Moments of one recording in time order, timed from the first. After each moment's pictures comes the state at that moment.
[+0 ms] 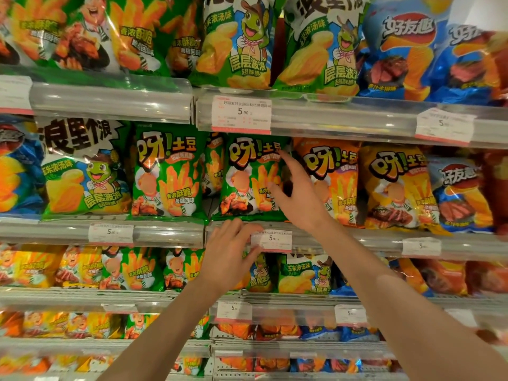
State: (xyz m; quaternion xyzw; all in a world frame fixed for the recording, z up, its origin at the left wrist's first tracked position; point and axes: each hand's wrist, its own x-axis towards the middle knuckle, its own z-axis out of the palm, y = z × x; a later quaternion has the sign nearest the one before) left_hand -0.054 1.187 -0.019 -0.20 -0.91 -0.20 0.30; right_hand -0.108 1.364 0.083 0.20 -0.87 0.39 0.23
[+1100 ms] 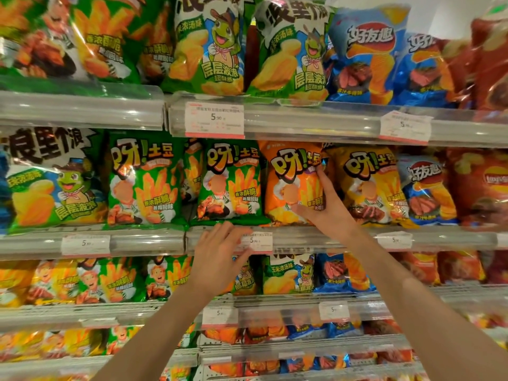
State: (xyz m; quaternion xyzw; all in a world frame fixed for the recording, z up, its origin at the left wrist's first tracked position) left_hand -0.060 1.201 -0.020 -0.21 -0.90 -0.19 0.32; right_hand -0.094 1.468 0.064 0.09 -0.86 0.49 0.12
